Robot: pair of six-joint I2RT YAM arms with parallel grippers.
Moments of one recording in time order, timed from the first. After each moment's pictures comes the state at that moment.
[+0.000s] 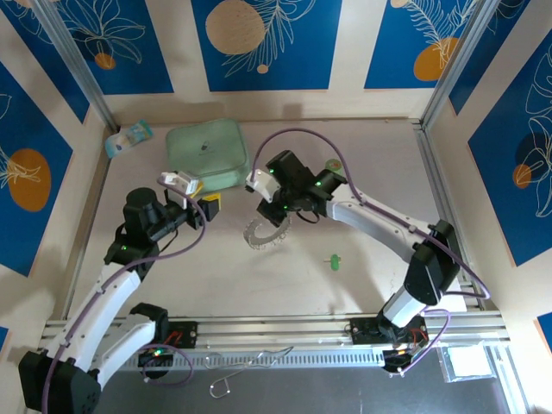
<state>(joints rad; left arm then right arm) -0.28 0.84 0.65 -0.04 0.44 0.01 0.80 1.58 1.41 -0.73 -0.19 -0.21</state>
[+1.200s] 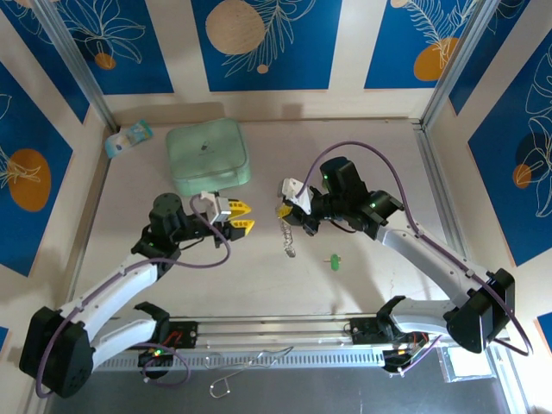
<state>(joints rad) -0.46 0.98 0.53 0.34 0.85 0.15 0.66 1.22 1.10 -0.56 -0.55 -0.51</state>
